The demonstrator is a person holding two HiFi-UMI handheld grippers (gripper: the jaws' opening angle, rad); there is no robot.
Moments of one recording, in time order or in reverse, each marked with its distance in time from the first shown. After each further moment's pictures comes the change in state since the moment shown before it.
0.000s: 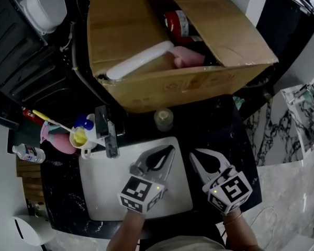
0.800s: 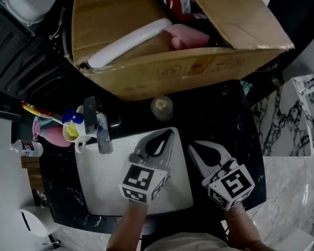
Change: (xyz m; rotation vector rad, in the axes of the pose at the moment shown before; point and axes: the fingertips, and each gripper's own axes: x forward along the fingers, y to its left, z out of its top) left arm 0.037 0.029 -0.023 -0.008 0.066 0.109; right arm 0.021 -0.018 -0.029 0.055 0.052 0.049
